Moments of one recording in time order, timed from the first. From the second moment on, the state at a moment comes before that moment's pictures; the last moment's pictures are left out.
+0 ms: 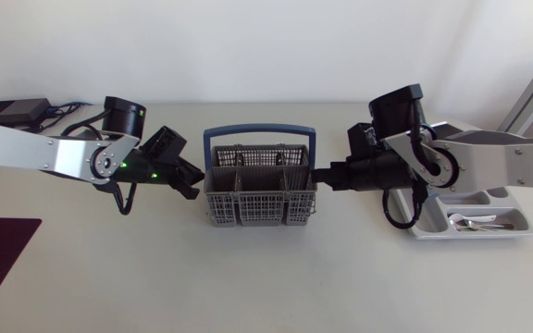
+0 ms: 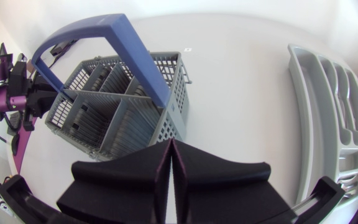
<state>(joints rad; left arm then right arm) -0.20 1.78 0.96 0.03 0.38 0.47 0.37 1.56 0.87 -0.12 -0.11 0.23</state>
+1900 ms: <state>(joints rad) 0.09 0.51 0.40 -0.16 0.27 0.36 0.03 0.27 0.21 -0.08 0.08 -0.11</state>
